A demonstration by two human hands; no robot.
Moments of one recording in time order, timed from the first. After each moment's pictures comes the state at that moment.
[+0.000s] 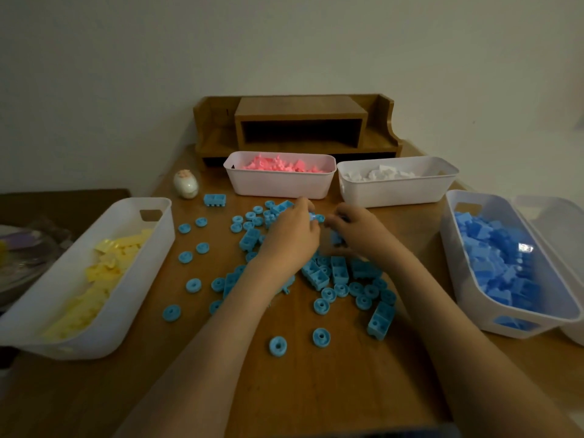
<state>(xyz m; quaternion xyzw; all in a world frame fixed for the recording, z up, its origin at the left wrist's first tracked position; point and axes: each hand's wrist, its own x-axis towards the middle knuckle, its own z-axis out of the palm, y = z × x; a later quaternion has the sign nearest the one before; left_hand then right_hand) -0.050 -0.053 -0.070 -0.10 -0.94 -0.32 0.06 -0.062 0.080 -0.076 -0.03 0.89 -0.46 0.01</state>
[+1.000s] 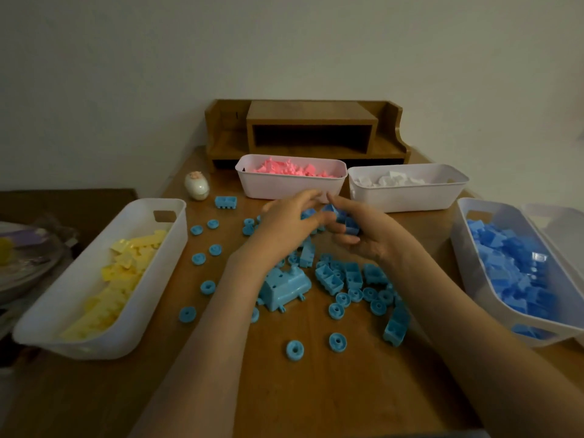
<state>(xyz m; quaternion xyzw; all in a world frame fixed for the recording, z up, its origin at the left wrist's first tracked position) -0.061 -0.089 -0.058 -0.16 -0.89 -0.43 0.05 -0.075 0.063 -0.062 -0.01 0.51 -0.83 0.25</state>
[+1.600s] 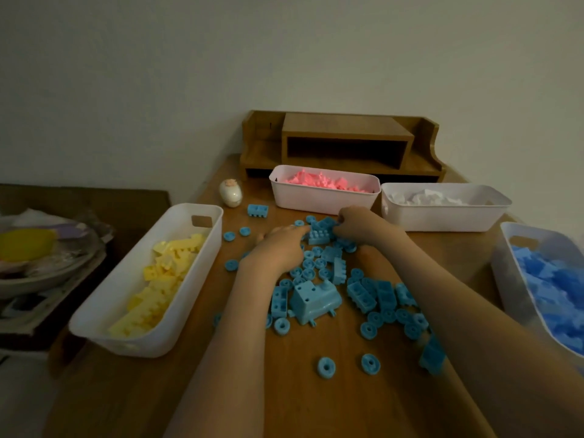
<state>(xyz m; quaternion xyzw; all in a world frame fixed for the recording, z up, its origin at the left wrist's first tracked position) -0.087 -0.135 -0.080 -0.06 -0.98 -0.15 -0.09 -0.141 0.020 -0.064 -0.06 0.98 -0.15 0.10</state>
